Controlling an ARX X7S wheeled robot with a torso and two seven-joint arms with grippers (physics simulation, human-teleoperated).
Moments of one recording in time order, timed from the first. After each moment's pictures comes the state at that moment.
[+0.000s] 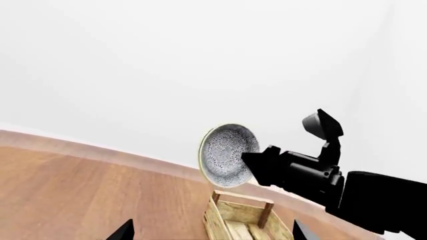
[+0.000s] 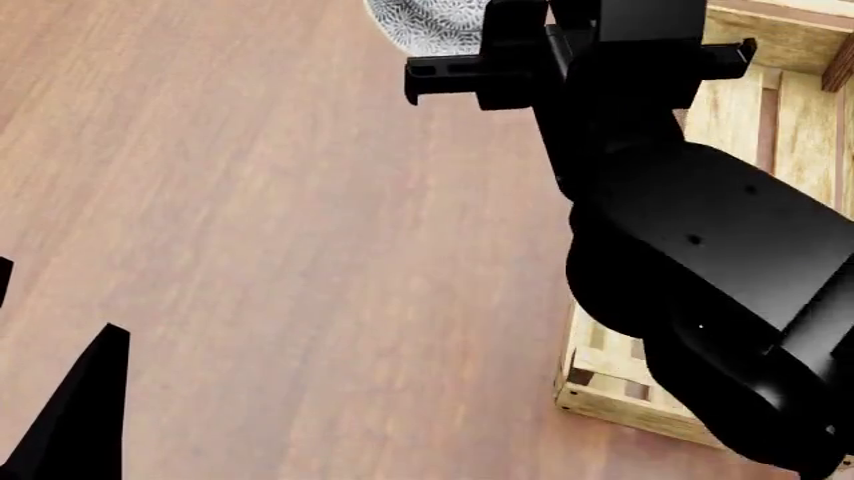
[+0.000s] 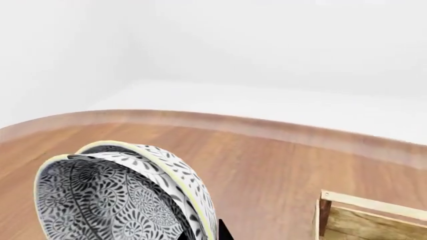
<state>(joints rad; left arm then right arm) -0.12 -0.70 0.33 0.77 -0.82 0.08 -0.22 1.94 0.61 -2.20 0.05 1.82 -0.57 0.61</state>
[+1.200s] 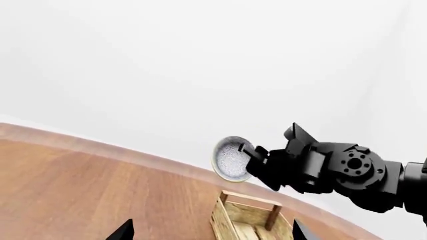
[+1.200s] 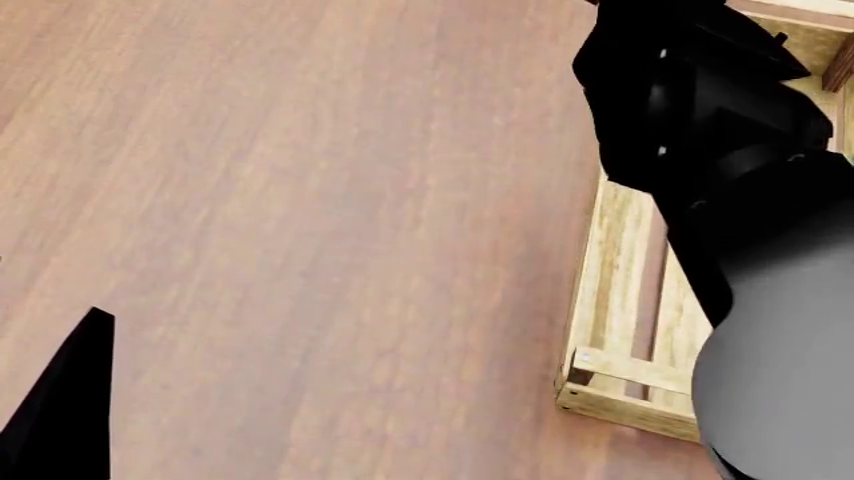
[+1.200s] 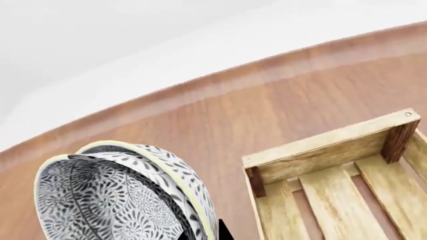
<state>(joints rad) -0.12 -0.70 0.32 0.74 -0.84 0.09 -0.23 1.78 0.13 -2.11 1.26 2.55 -0.03 0.33</state>
